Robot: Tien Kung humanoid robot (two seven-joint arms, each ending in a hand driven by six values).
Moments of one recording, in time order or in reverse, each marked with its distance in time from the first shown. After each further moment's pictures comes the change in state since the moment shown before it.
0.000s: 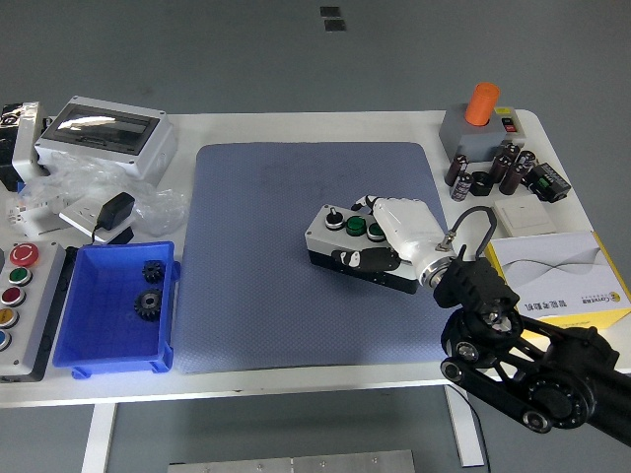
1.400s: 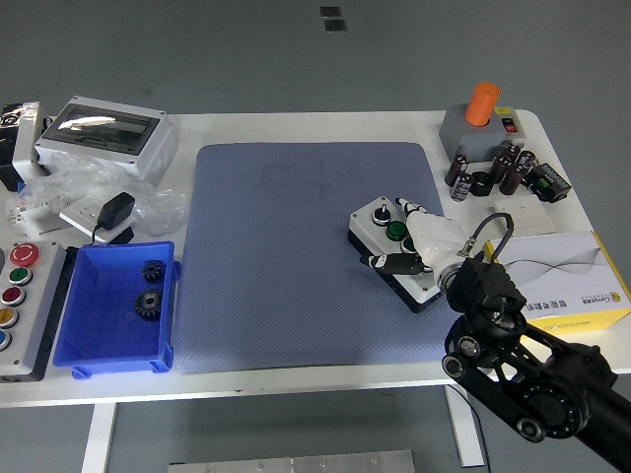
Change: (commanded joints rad) left arm 0.004 0.000 -0.022 0.000 0.015 0.003 0.013; right arm -0.147 0.093 0.249 -0.003 -0.127 0.193 -0.266
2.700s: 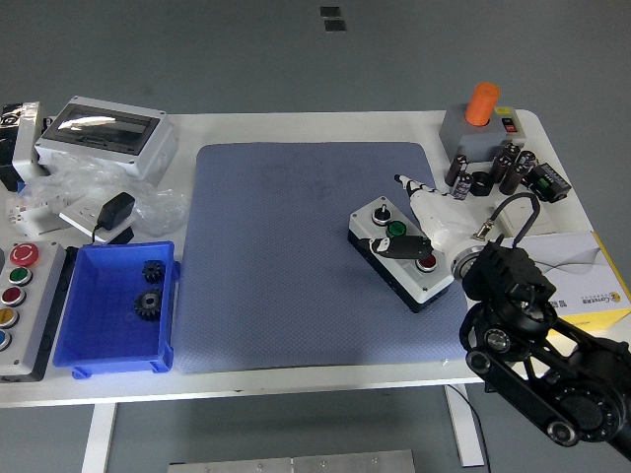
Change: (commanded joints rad) left arm 0.015 -0.004 0.013 0.000 -0.027 0.008 0.004; right arm -0.017 -0.050 0.063 0.168 0.055 0.074 0.000
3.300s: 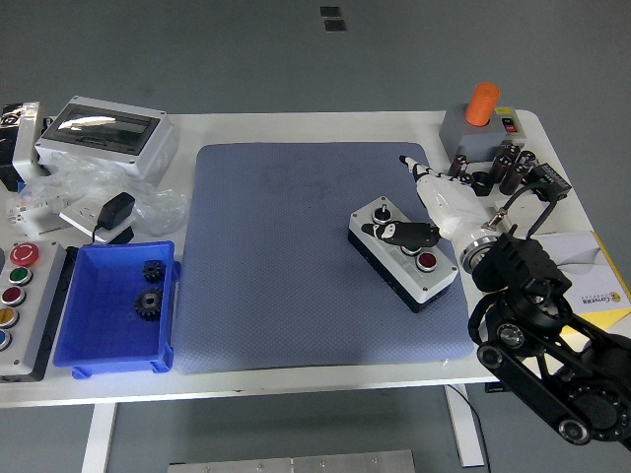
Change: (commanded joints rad) left arm -0.007 -0.002 0.007 0.000 0.003 -0.007 -0.017; right arm -0.015 -0.026 0.054 0.068 -0.007 -0.014 0.017
